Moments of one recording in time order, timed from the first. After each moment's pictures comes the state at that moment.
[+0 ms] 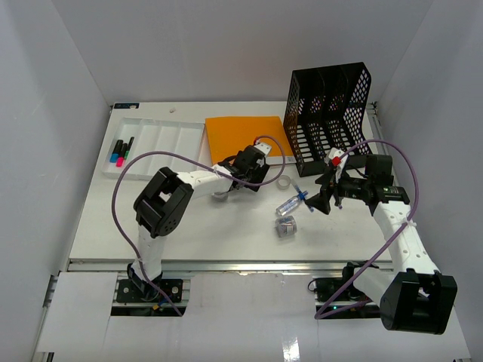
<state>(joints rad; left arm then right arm) -0.77 2.01 1.35 -0.16 -0.26 -0.09 -0.03 1.04 0.77 -0.55 -1.02 -0.67</state>
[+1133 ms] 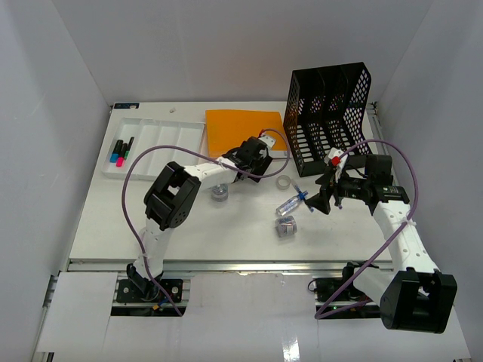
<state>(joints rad) -0.73 2.15 1.52 -0.16 -0.30 0.05 -0.03 1.05 0.77 -0.55 -1.01 -0.67</state>
